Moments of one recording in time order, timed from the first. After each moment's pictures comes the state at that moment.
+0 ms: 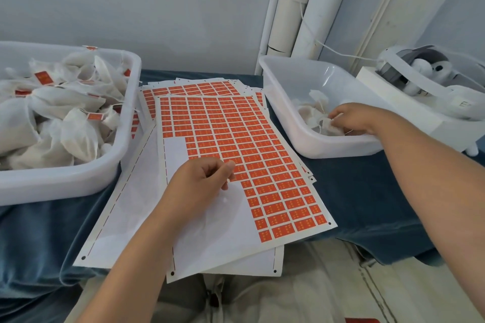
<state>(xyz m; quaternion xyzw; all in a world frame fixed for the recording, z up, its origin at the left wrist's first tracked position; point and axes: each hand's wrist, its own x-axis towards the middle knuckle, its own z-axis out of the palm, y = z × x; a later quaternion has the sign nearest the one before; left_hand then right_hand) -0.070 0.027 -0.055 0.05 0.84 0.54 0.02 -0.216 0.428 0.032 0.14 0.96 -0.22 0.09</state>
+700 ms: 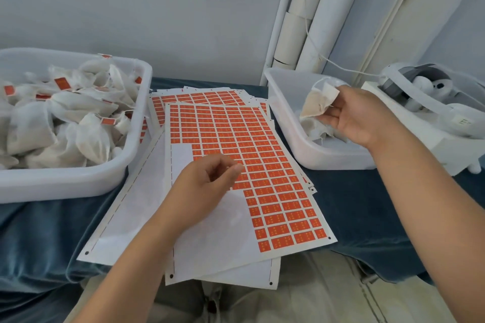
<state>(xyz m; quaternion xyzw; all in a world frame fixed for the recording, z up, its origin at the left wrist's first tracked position) -0.052 0.028 -0.022 0.11 0.81 0.57 -0.01 -0.151 0.330 0.090 0.07 0.65 -0.76 -0.02</state>
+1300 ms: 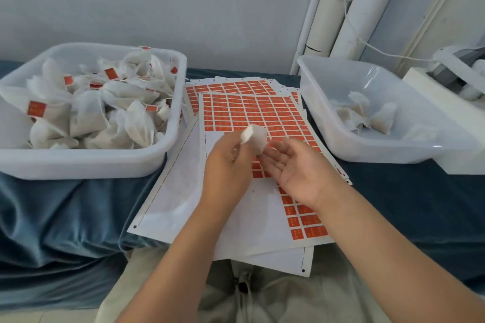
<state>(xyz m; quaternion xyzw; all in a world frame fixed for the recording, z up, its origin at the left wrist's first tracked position) -0.060 0.034 -0.037 -0.01 0.80 0.58 -0.17 -0.075 0.183 -0.004 0.17 0.48 -0.85 0.15</state>
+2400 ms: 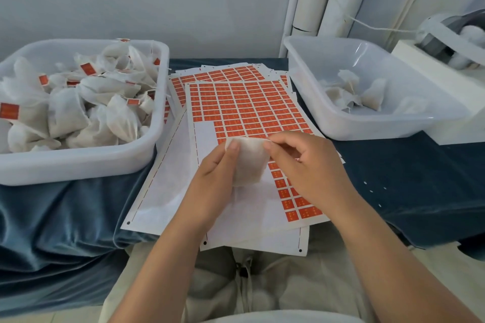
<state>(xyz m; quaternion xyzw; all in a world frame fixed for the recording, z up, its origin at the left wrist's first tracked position) -0.004 0.019 -0.012 0.01 0.74 0.67 0.03 -0.022 0.205 0.004 -0.14 0.92 -0.35 -0.12</state>
